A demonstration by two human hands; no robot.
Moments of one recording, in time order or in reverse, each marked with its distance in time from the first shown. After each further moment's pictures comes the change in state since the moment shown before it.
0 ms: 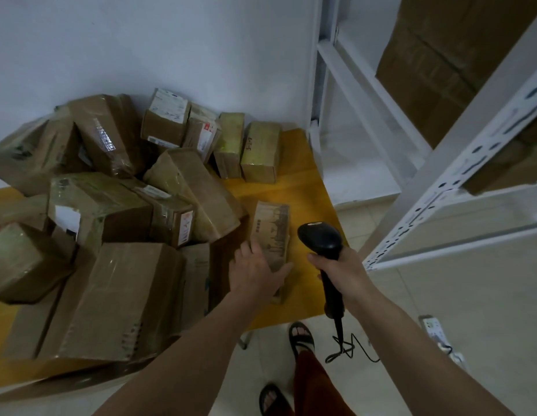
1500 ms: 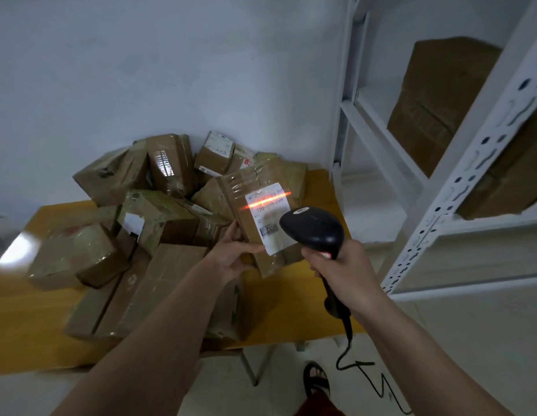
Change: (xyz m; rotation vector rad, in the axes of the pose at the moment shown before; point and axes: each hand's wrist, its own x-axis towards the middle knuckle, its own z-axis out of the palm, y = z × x) left_hand -0.010 -0.051 -0.116 -1.519 -0.308 -0.105; right_hand -0.099 -0.061 0.011 -0.092 -0.121 -0.492
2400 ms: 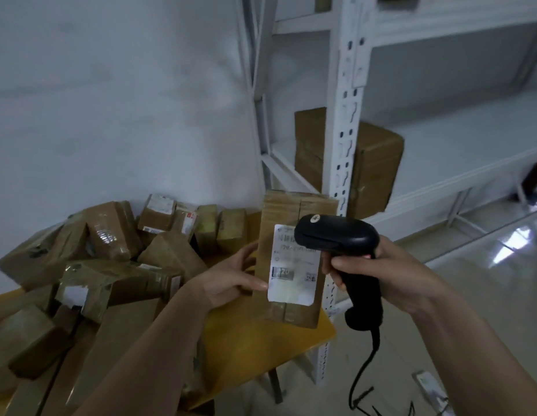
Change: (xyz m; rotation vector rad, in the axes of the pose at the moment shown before) left_hand -0.051 0.021 0.089 0.502 -0.612 -0.032; right_hand -0.095 -0.026 -0.128 0.306 -0.189 -0.101
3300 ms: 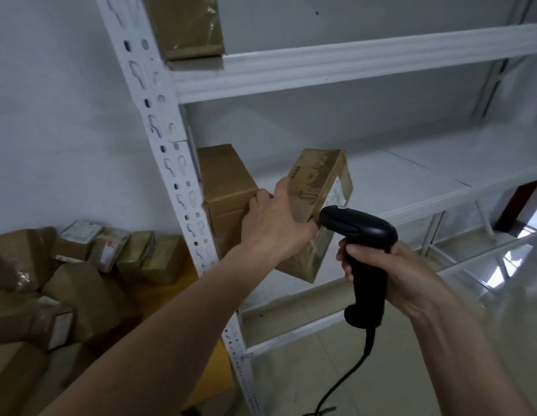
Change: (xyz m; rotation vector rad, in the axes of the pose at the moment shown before) left_hand 0.189 0.176 0.302 1.062 0.768 0.315; right_hand -0.055 -0.047 -0.275 0.171 0.240 -0.067
